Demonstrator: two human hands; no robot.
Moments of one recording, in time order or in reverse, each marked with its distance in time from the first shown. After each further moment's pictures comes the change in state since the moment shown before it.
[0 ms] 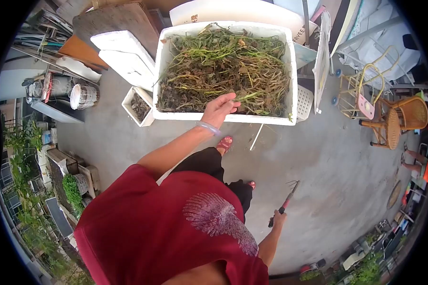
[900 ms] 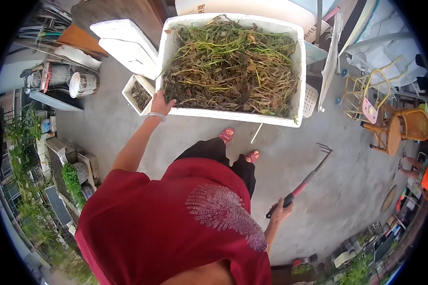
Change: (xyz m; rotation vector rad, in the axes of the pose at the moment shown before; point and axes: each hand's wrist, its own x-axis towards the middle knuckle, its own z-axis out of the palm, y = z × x) left_hand 0.005 -0.044 -0.242 1.307 0.475 0.072; right_hand -0.085 -0.119 0.015 0.288 0.091 -0.423
